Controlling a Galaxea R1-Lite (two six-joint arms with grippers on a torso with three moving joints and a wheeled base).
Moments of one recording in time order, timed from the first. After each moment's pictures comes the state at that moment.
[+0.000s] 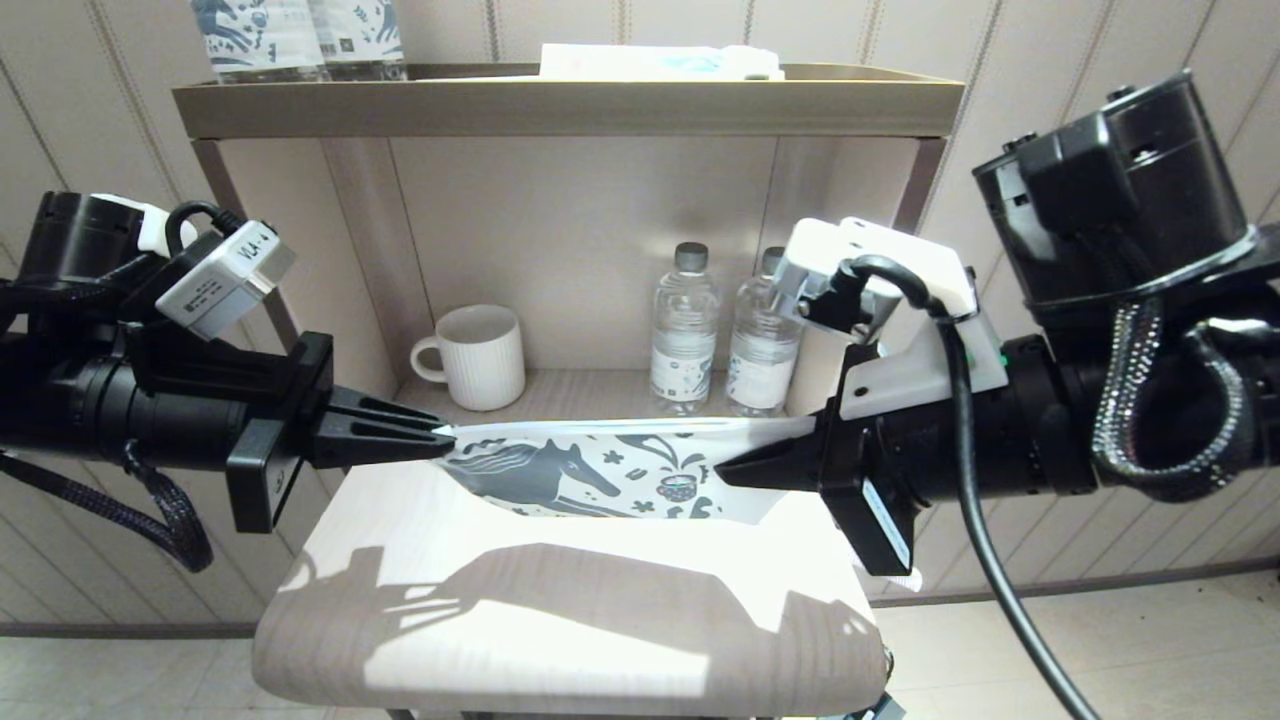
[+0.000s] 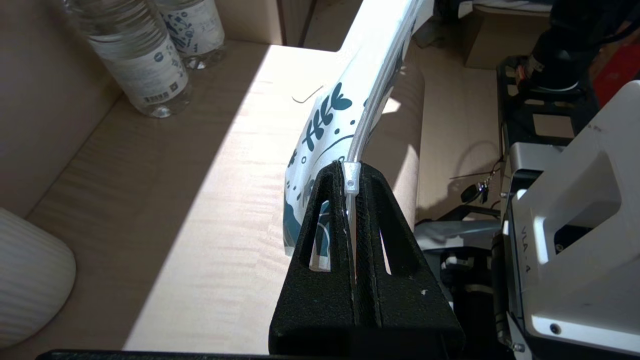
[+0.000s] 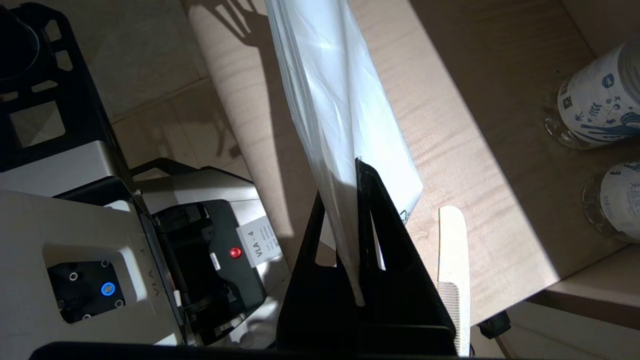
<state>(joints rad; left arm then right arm) -0.17 1.53 -1.11 0.24 -1.09 0.75 0.74 1.53 -1.36 0.36 0.23 -0.28</state>
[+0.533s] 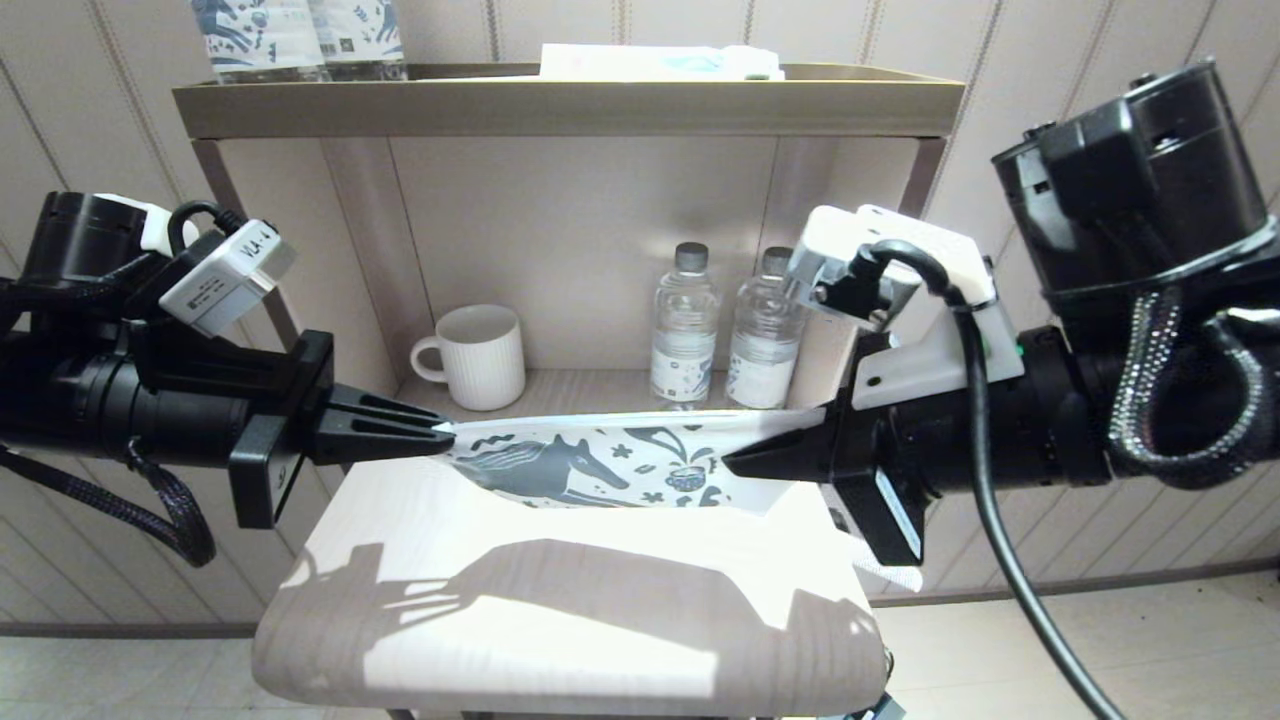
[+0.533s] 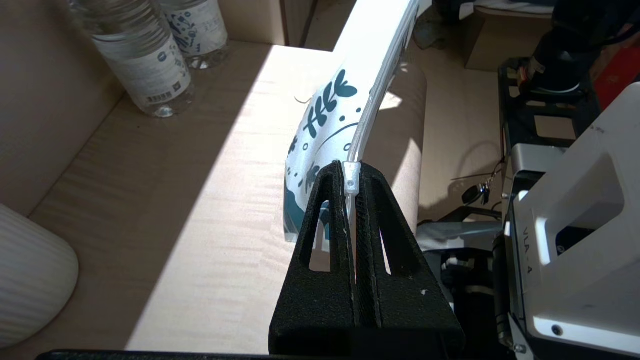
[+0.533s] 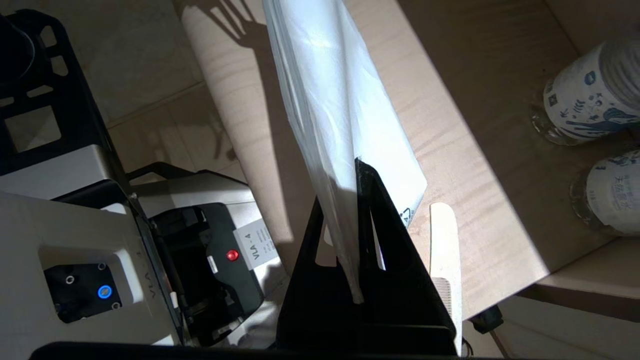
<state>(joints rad) -0.17 1.54 -1.11 0.24 -1.09 0.75 0.72 1.52 -1.36 0.36 0.23 -0.28</state>
